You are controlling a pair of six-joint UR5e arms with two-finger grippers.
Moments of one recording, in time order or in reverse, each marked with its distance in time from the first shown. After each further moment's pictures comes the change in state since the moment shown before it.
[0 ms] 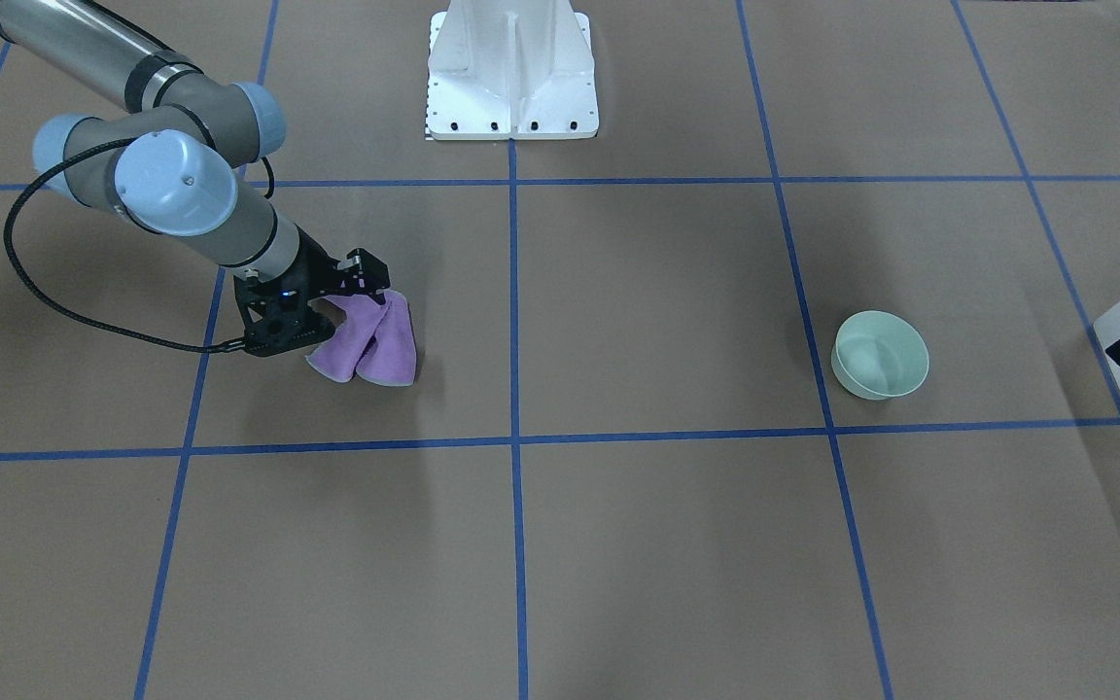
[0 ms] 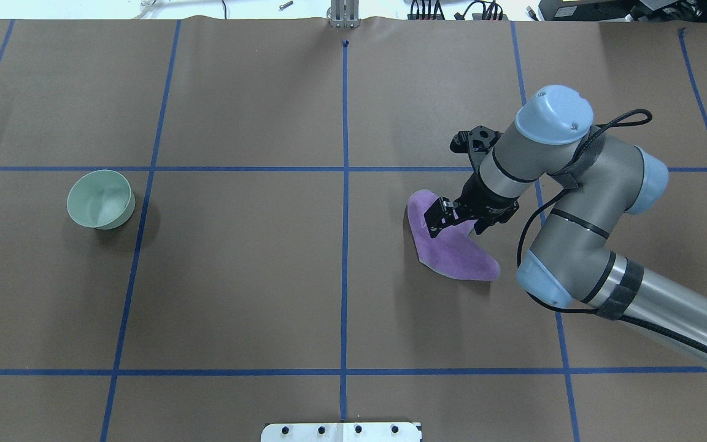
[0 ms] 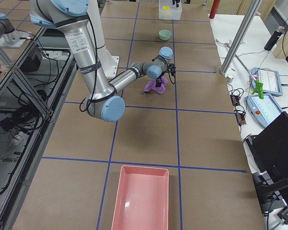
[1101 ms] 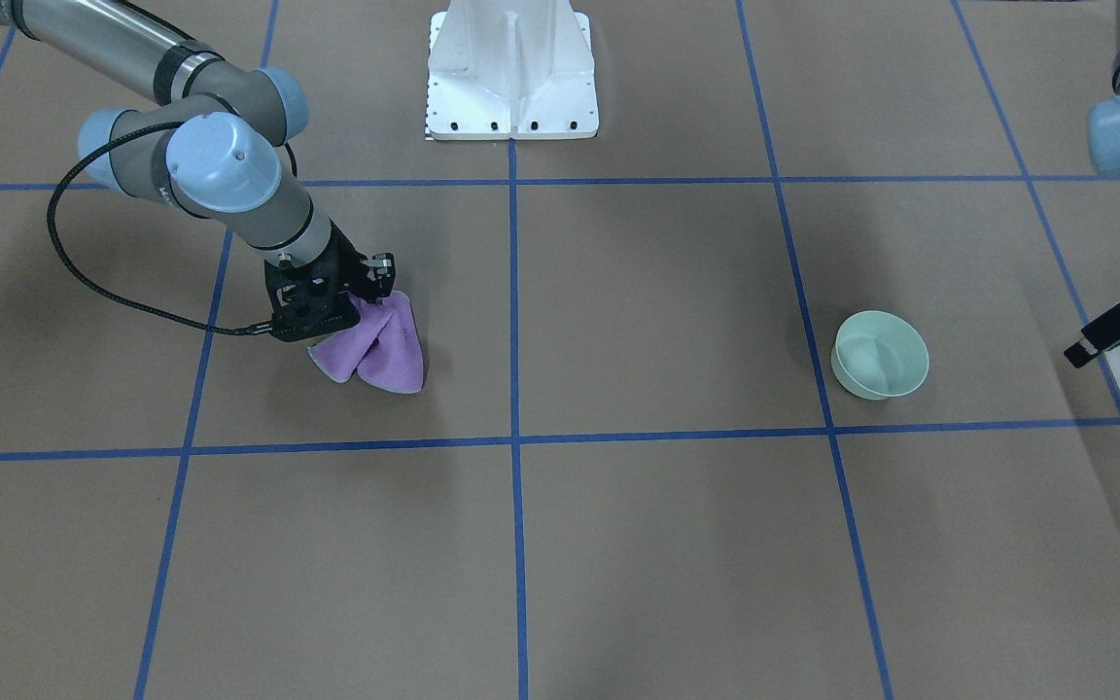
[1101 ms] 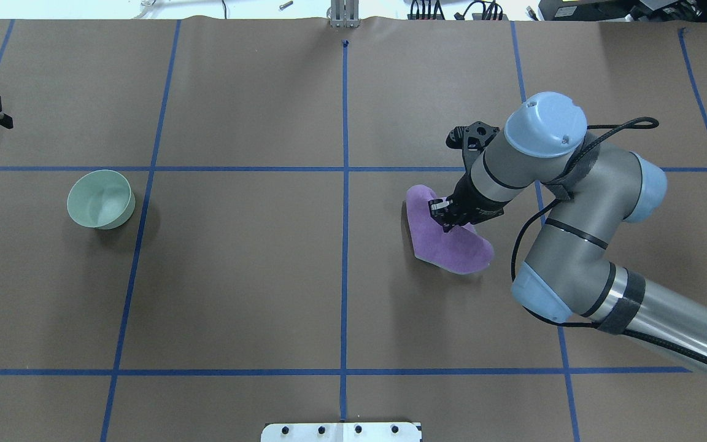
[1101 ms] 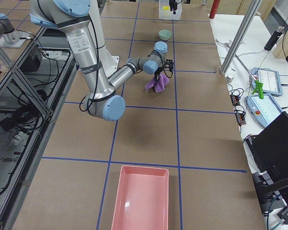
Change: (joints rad) left arm 0.118 0.006 0.009 -0.015 0.024 -0.015; right arm -0.002 0.005 0.120 -0.114 -0.138 0.089
